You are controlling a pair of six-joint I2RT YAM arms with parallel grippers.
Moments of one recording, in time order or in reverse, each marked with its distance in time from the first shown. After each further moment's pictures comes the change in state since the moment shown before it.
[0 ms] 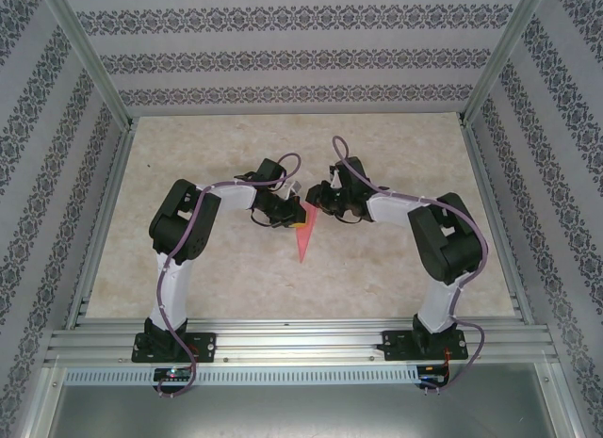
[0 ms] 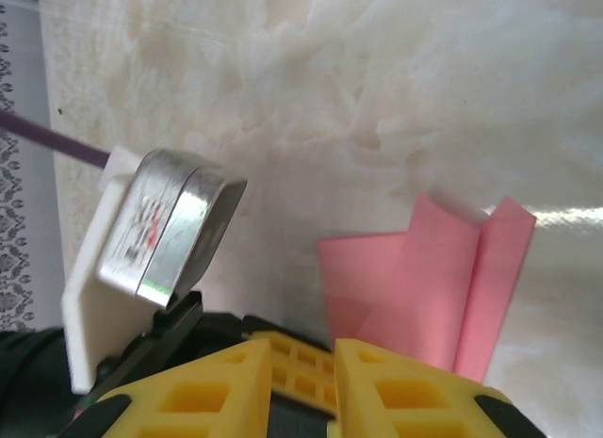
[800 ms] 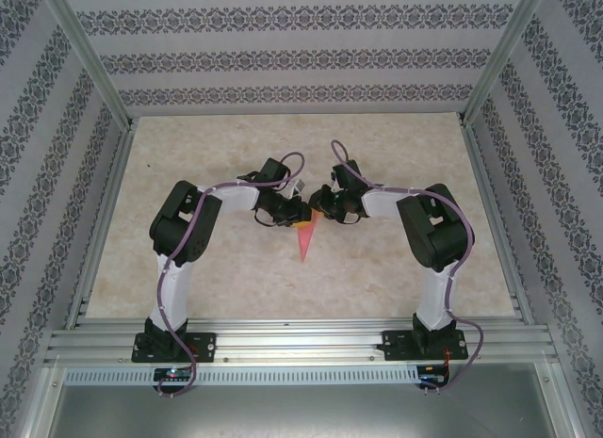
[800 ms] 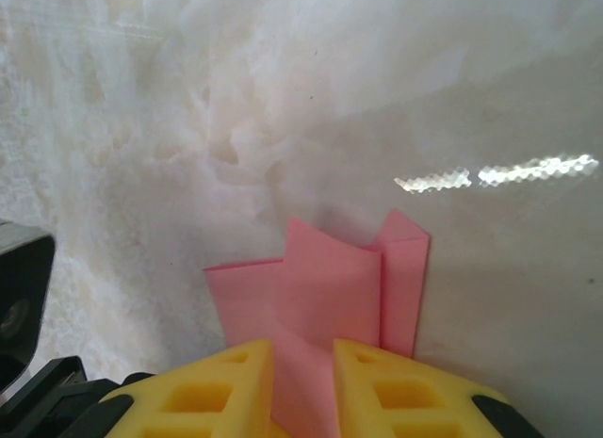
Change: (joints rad) left arm -0.026 -0.028 -0.004 0.022 -0.045 -0.018; right arm -0.018 0.107 0.047 -0.072 0.013 0.033
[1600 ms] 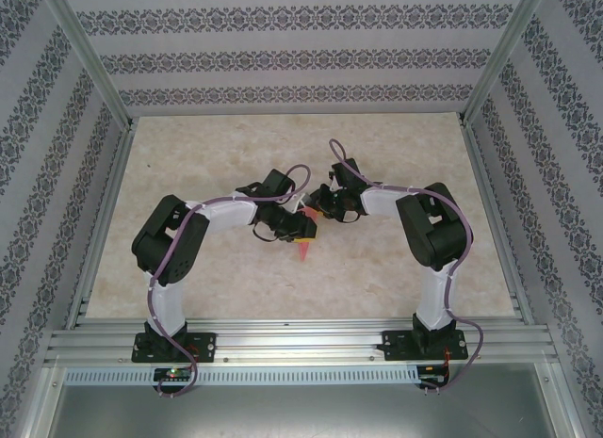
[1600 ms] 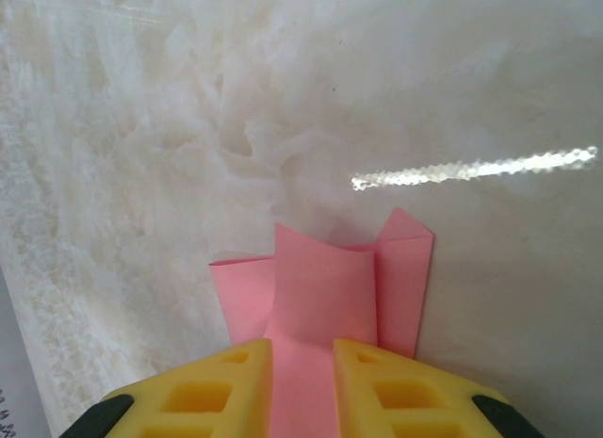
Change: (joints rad) left arm -0.095 -0.189 -0.160 -0.027 0.035 0.006; right arm 0.000 0.013 0.032 -0.039 -0.023 -0.027
